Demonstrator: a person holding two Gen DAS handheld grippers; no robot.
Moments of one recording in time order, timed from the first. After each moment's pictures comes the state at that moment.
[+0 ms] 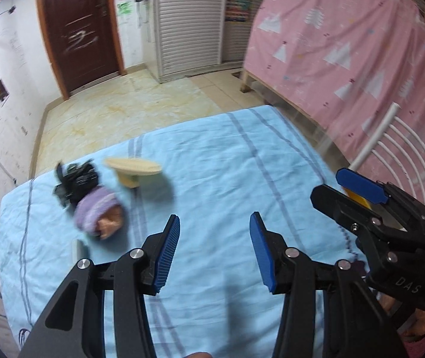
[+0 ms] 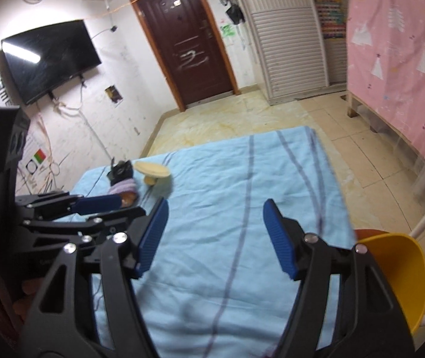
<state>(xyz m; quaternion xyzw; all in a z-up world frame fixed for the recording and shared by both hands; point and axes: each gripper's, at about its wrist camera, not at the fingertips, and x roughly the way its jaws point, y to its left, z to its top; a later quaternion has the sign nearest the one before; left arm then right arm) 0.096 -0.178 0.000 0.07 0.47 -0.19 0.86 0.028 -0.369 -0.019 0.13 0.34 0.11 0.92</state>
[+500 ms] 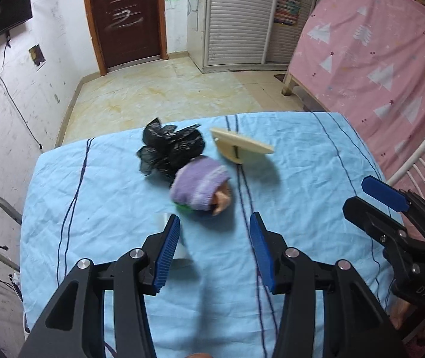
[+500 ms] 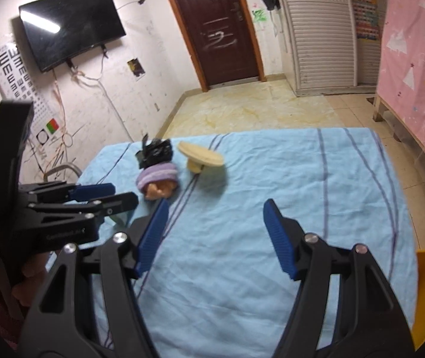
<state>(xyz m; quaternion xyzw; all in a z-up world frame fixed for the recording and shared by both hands) 0.114 -0.079 -0.016 0.03 0.48 -0.11 0.87 0.057 -0.289 -0.027 0.08 0.37 0.16 0.91</state>
